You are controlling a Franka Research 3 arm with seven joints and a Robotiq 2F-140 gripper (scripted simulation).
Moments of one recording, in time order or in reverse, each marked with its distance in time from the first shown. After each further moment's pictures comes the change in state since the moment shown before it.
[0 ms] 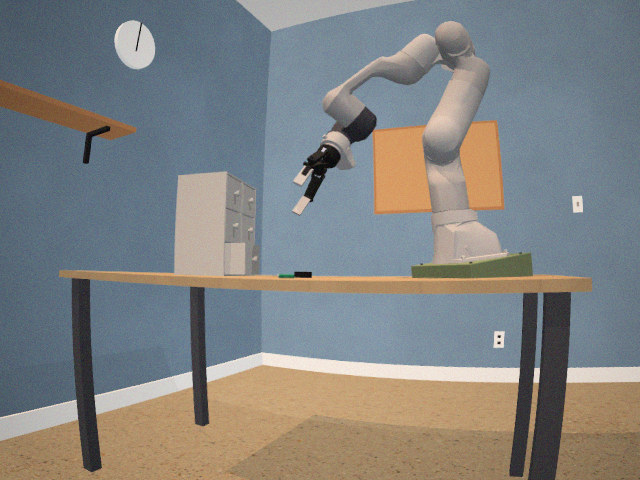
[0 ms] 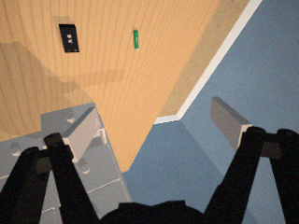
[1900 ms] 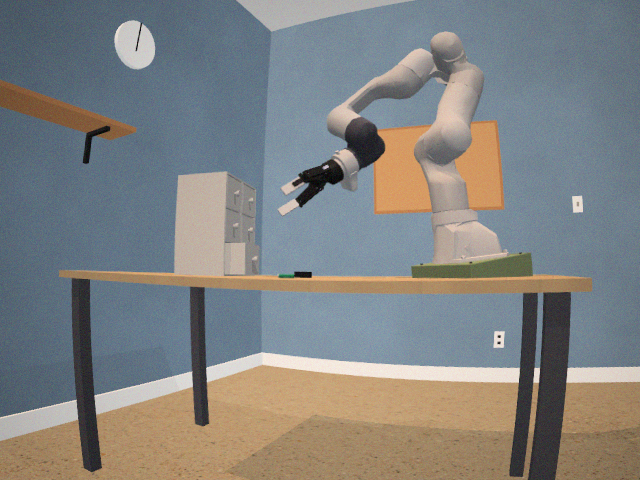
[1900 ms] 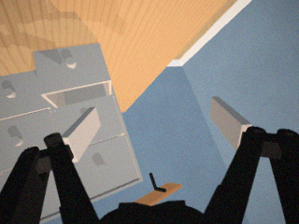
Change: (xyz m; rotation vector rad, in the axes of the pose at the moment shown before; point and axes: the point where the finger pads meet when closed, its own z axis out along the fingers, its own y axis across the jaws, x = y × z) arm -0.040 -0.035 0.013 0.073 -0.404 -0.165
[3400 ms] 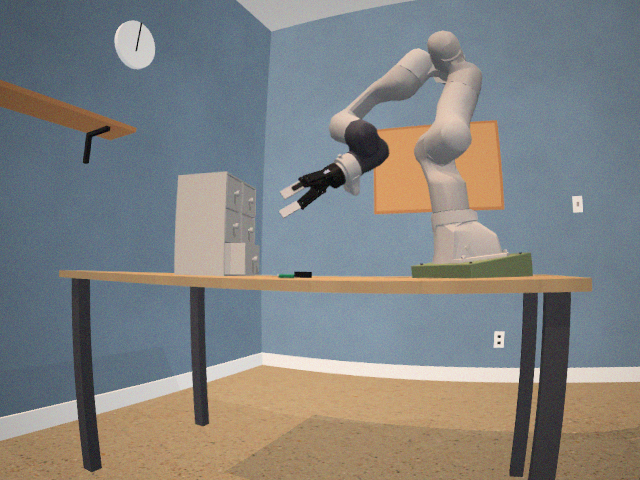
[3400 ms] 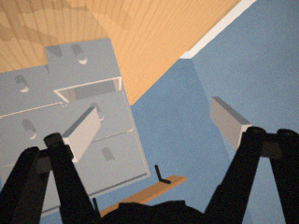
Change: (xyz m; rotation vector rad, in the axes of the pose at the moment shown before) arm 0.003 -0.014 0.000 0.056 -0.052 -0.007
